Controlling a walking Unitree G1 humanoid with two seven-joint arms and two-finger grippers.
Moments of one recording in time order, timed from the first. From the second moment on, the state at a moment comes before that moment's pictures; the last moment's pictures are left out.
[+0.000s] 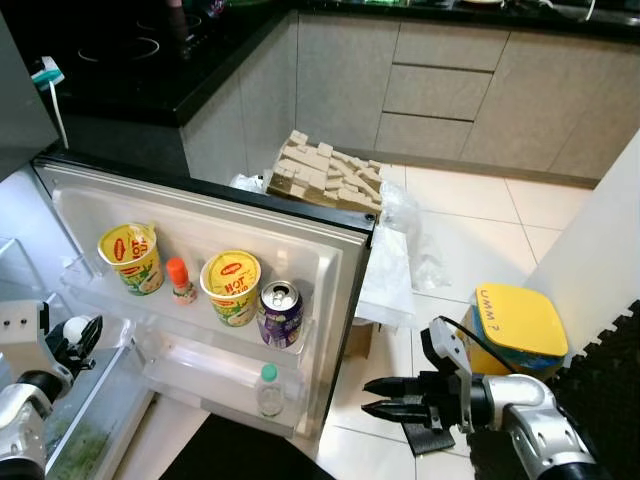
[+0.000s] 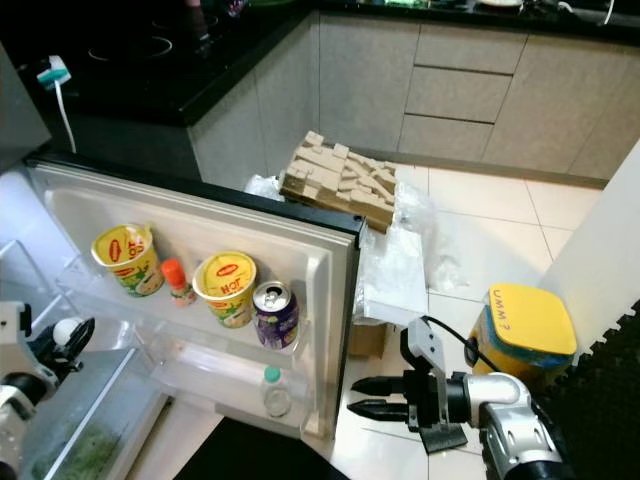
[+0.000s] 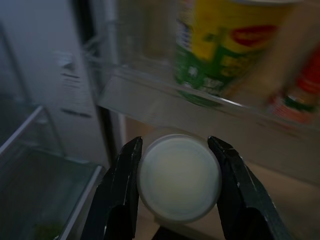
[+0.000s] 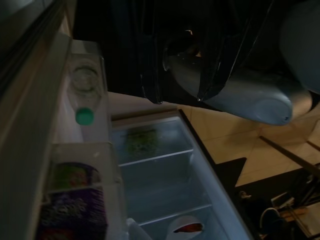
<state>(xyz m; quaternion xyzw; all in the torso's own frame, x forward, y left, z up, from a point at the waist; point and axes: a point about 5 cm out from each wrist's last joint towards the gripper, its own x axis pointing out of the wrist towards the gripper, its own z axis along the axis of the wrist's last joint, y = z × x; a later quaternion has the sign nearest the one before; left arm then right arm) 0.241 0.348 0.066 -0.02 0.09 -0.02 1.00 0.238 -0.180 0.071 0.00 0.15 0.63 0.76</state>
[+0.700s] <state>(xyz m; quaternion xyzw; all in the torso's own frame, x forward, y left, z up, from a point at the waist) 0.215 0.356 0.135 0.03 0.09 -0.23 0.97 0.233 -0.179 0.085 -0.01 0.17 0.64 0.75</state>
